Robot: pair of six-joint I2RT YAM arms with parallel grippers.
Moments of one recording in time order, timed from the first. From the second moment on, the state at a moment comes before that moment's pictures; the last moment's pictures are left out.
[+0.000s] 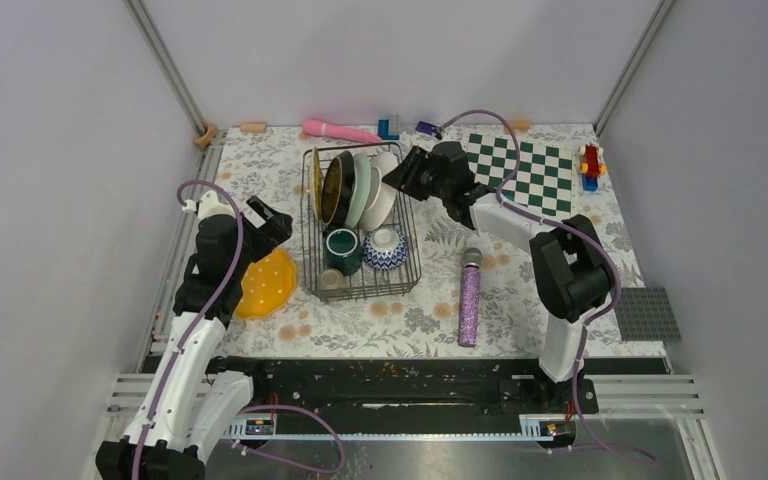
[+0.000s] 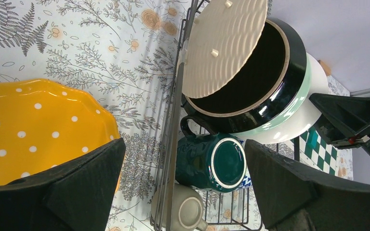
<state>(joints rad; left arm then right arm) -0.10 0.77 0.70 -0.34 -0.06 -0.67 0.51 1.88 1.30 0.18 -0.19 0.86</state>
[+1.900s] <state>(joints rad) -0.10 0.71 0.70 -0.37 -0.08 -0.68 0.54 1.66 1.16 0.36 -0.16 0.81</state>
